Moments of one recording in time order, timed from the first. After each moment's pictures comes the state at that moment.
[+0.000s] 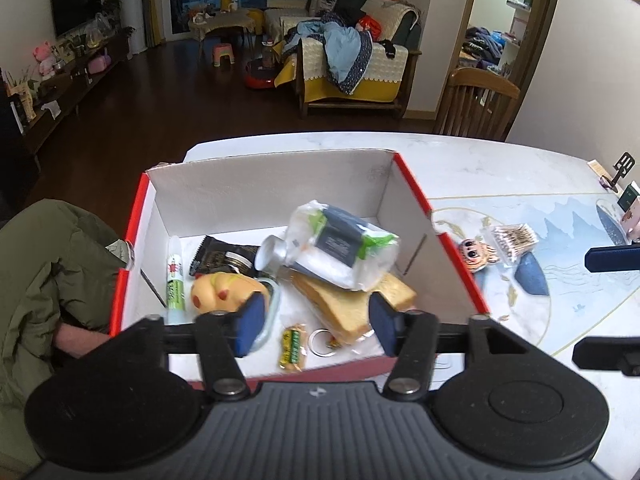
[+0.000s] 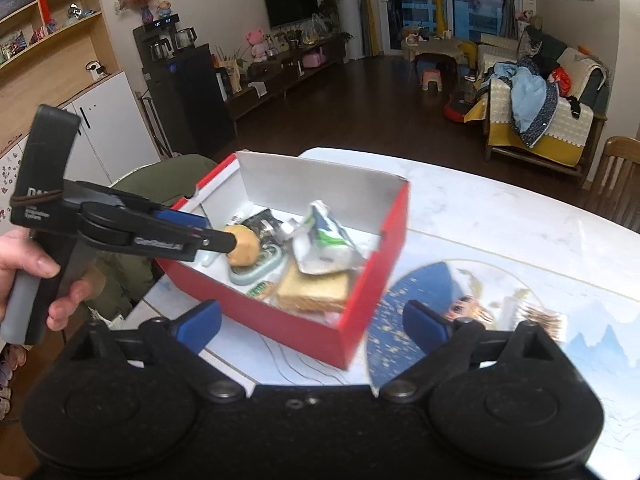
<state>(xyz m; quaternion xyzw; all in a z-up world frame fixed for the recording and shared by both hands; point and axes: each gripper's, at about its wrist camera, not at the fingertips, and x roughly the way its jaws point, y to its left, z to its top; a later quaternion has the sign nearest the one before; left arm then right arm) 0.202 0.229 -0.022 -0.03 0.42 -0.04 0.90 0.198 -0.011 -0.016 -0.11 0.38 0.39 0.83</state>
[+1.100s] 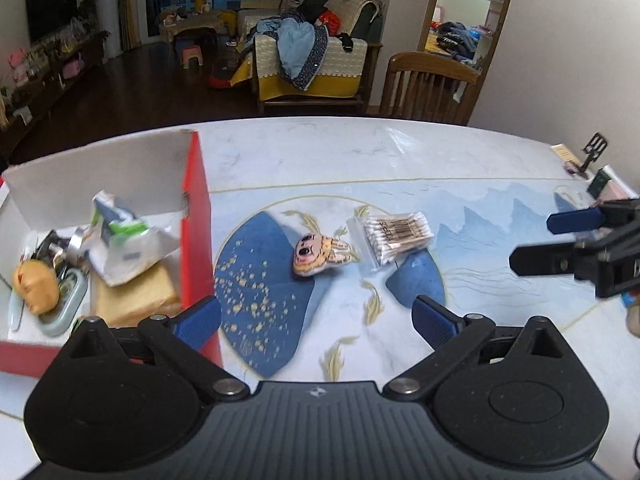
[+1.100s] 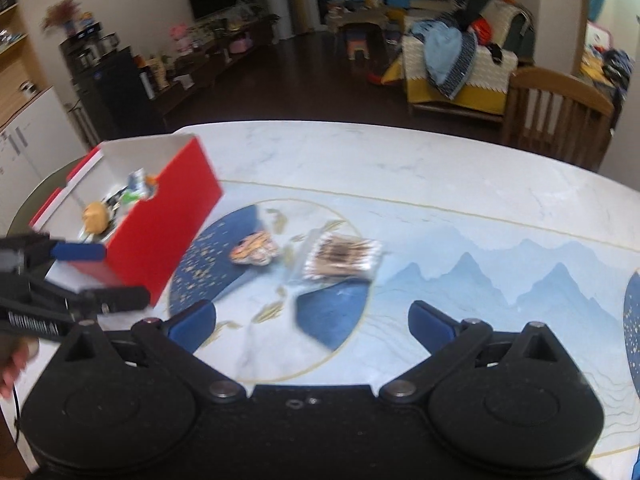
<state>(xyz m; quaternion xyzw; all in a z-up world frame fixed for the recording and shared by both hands) 0.225 0.020 -0.059 -0.02 0.42 -0.06 0.91 0.308 -0.190 -0.053 -0.08 0.44 0.31 0.84</state>
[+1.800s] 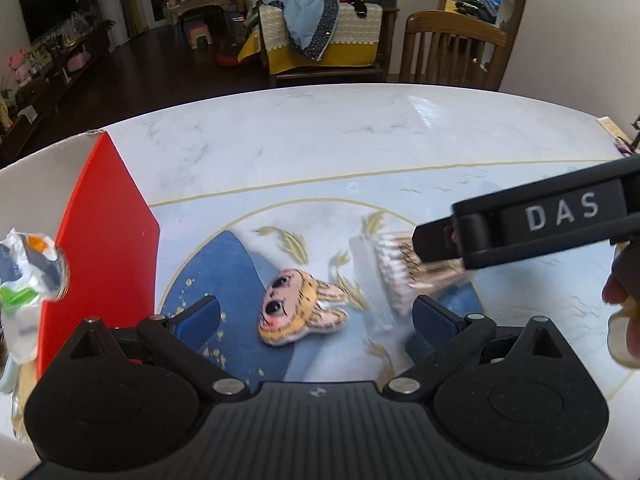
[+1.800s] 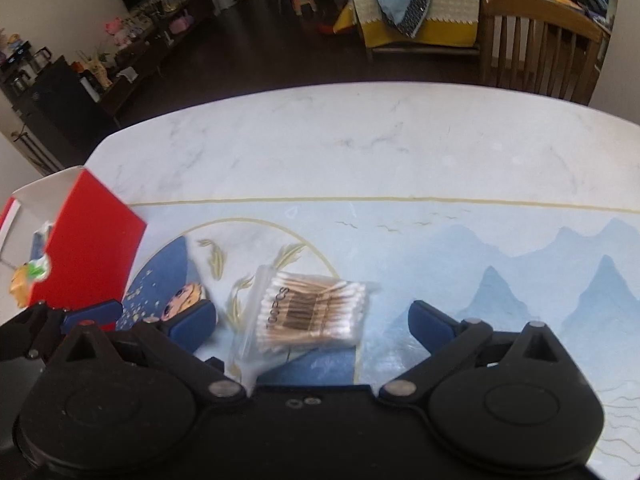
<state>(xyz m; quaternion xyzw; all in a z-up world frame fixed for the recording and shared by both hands) 0.328 -0.023 -0.122 0.01 0.46 -0.03 0.89 0.409 -0.142 -0.117 -0.03 0.52 0.24 0.82</state>
